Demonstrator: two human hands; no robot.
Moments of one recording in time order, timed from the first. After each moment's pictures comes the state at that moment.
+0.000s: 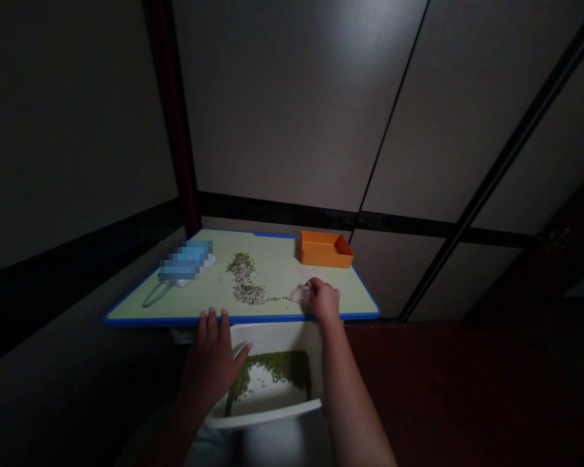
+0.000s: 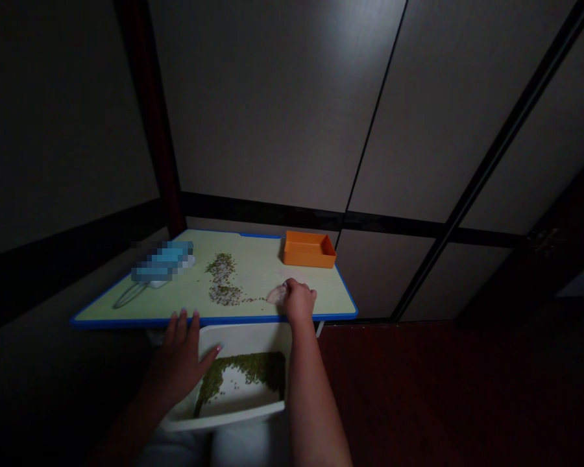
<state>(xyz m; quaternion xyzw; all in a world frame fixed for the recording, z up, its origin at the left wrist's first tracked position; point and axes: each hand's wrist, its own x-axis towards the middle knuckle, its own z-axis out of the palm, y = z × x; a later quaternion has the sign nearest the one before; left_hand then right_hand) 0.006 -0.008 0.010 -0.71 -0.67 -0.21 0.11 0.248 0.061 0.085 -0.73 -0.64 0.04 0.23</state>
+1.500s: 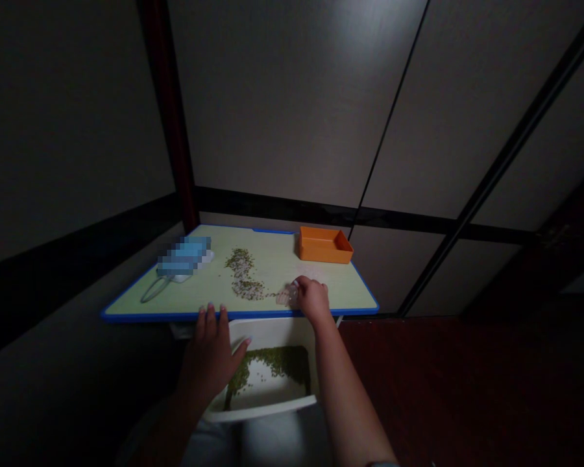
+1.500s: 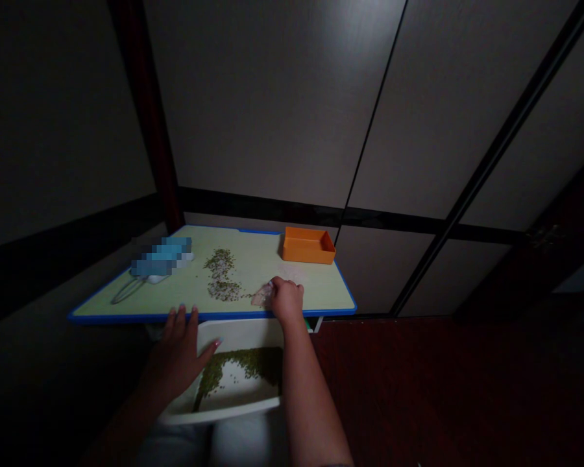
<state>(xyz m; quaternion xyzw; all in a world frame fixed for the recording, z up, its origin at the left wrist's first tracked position) 0.007 -0.009 0.010 -0.70 -0.67 -0.22 0.12 0.231 0.056 0.087 -0.67 -0.70 0.04 0.23</state>
